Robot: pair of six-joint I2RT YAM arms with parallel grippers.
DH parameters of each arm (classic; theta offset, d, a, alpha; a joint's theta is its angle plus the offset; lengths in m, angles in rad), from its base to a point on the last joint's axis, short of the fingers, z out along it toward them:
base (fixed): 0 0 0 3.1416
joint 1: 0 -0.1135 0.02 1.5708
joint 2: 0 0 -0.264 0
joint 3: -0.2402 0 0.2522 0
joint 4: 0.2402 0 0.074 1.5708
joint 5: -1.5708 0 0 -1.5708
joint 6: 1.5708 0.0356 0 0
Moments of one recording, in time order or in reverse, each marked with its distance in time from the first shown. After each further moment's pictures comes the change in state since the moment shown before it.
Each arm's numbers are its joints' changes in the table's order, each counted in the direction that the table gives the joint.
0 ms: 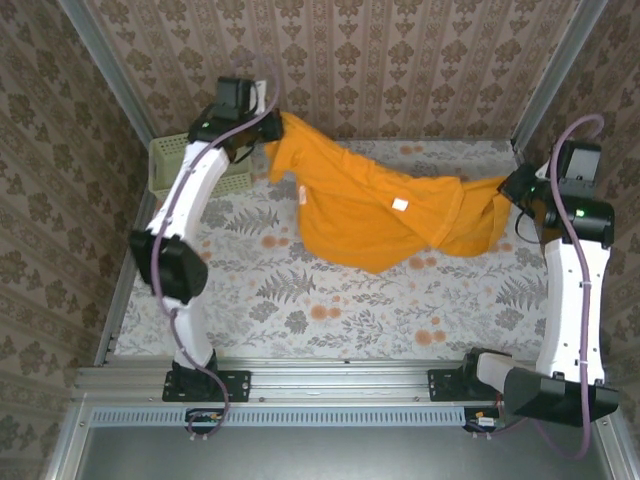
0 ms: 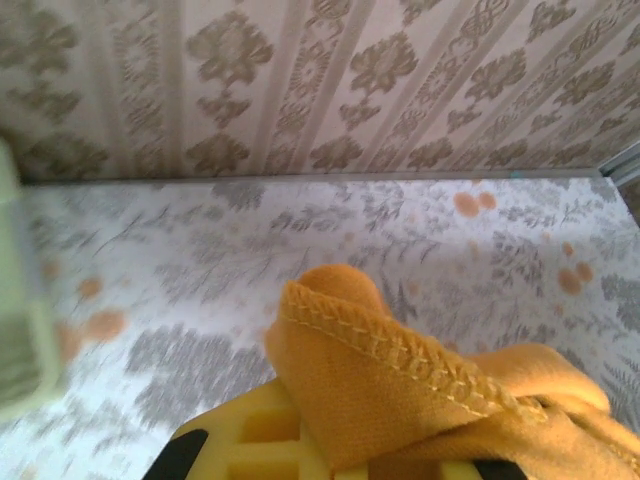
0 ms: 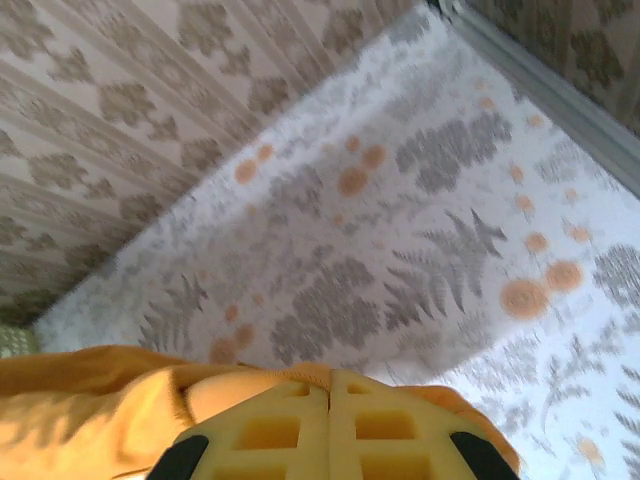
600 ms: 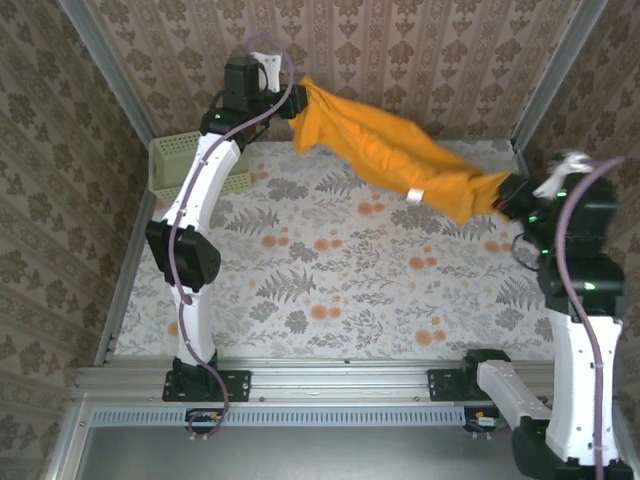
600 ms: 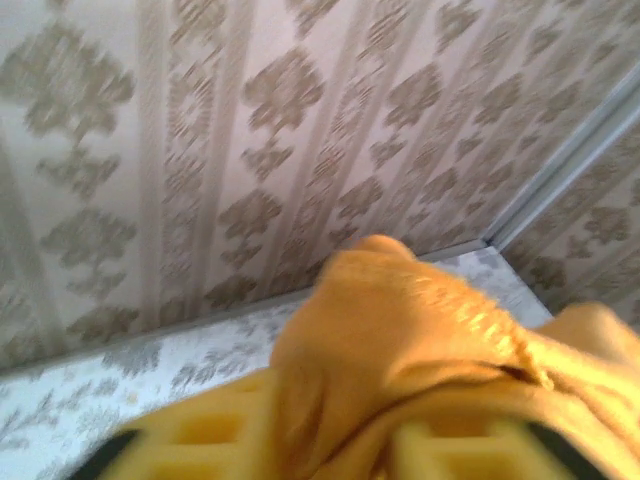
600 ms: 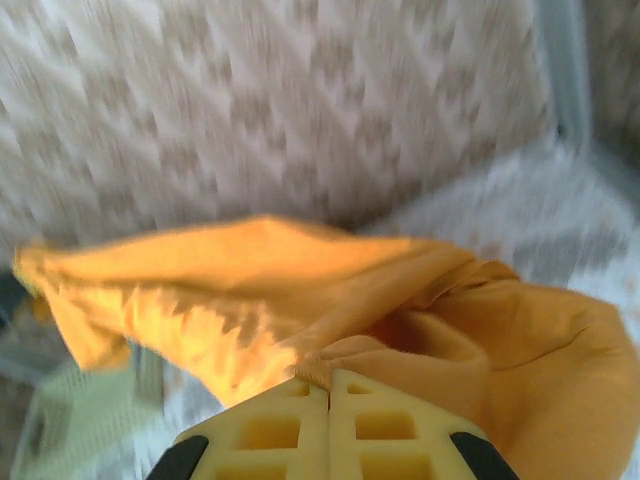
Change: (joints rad) left arm 0.012 0.085 -0.098 -0.197 -0.117 0.046; right arm -0.224 -0.293 0.178 -0.138 -0.027 -0.007
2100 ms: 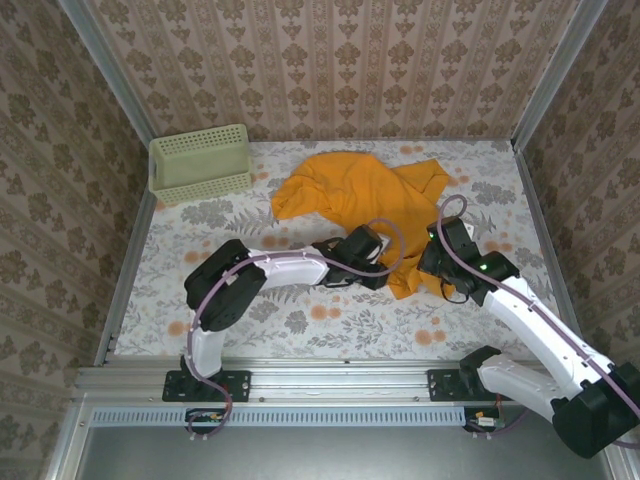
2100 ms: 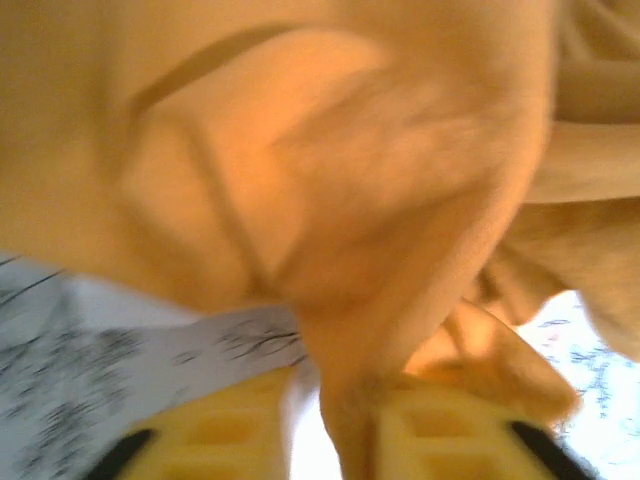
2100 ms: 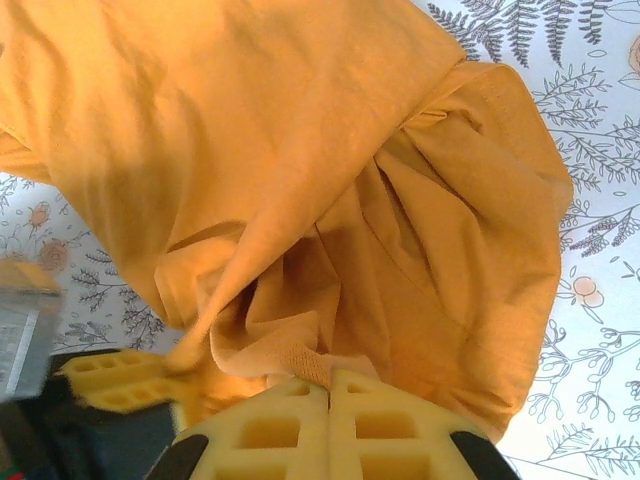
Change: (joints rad) left arm 0.648 -0.153 1.090 -0.417 0.175 -0.211; right arm -0.456 0.115 0.543 -0.087 -0.333 0.220
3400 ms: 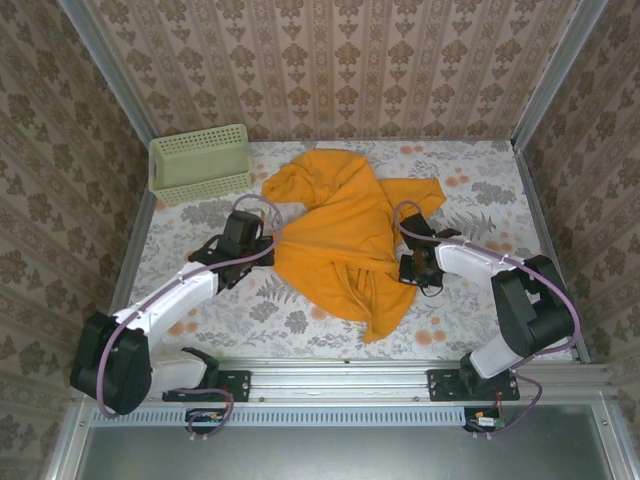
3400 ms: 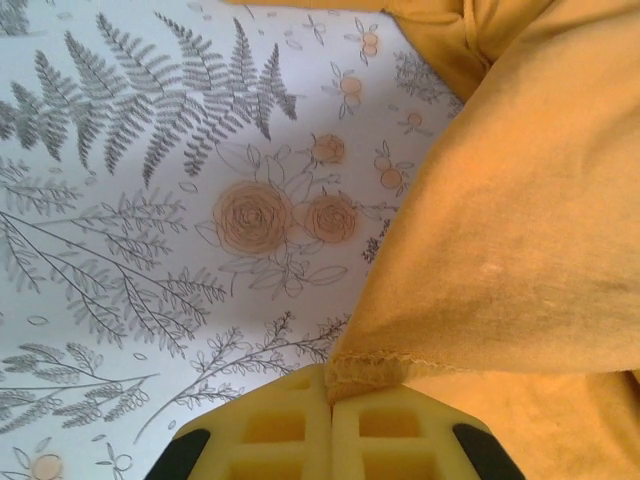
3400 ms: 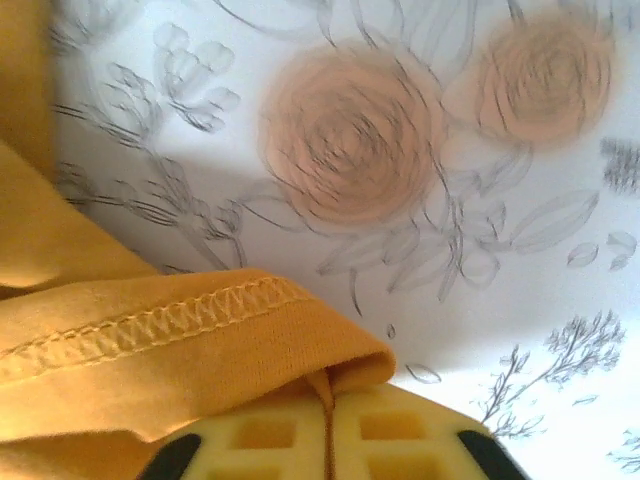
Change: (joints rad) left arm -0.501 -0.716 0.440 0.206 0.226 0.040; right arm 0.053 0.552 -0.044 -0.096 0.197 -0.136
